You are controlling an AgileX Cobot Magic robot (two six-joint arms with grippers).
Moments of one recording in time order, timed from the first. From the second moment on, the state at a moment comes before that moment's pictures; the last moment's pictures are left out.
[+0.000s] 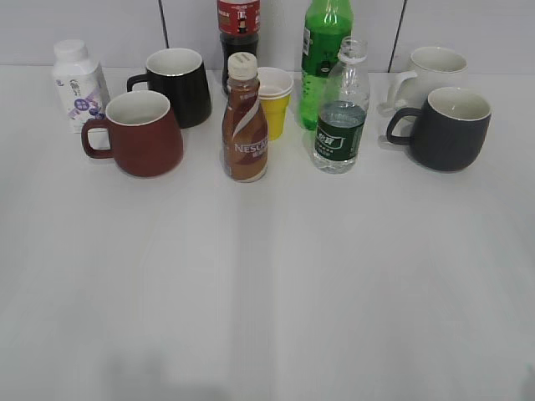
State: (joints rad) left arm -0.07 -0.01 -0.53 -0.01 1.07 0.06; right arm 0.02 -0.01 -0.50 0.10 1.04 -0.06
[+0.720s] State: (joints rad) left arm -0.07 -0.01 -0.53 -0.01 1.07 0.06; right arm 0.03 -0.01 -0.50 0.10 1.04 -0.06
